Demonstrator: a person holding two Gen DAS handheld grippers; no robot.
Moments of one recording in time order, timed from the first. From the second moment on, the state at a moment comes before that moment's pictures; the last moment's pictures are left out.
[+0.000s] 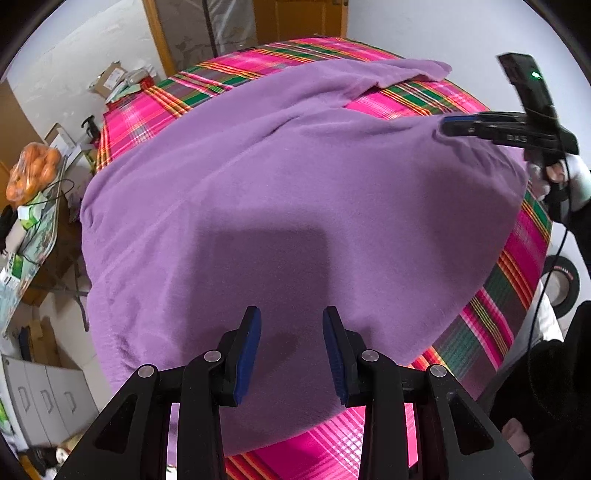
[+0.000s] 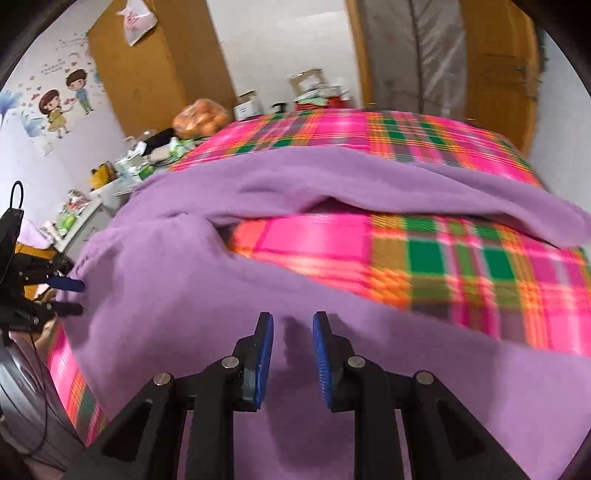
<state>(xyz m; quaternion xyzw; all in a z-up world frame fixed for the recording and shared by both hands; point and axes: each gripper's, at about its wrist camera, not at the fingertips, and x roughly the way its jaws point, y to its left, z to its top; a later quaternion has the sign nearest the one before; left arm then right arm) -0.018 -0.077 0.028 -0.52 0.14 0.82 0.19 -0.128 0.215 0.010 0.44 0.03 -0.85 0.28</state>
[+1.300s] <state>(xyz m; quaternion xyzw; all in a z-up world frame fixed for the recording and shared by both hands) -0.059 -0.103 0.051 -0.48 0.05 0.86 0.17 -0.231 0.145 0.011 0.40 0.27 -0.83 0.27</state>
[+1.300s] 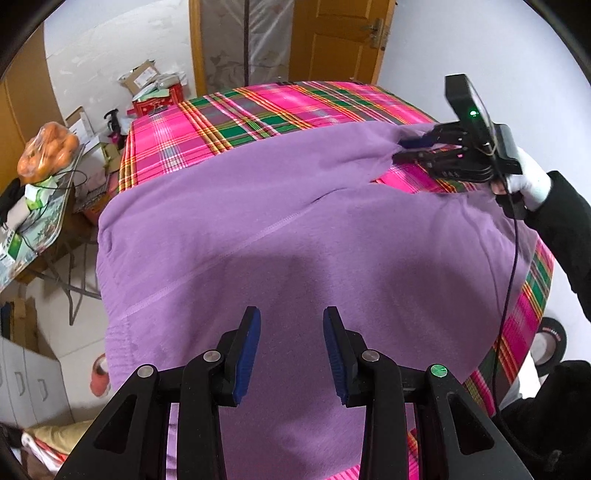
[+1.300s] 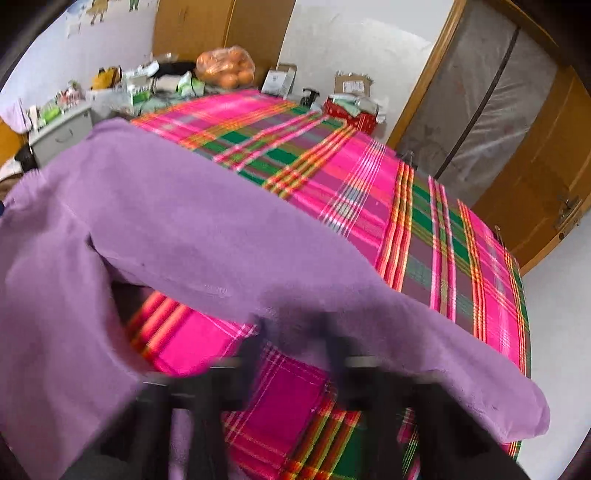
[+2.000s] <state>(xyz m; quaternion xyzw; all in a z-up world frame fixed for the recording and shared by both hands) -0.061 -0.105 0.051 -0.48 0.05 0.86 0.17 -0.209 0.171 0.060 0.38 0.19 -0.84 0.34</state>
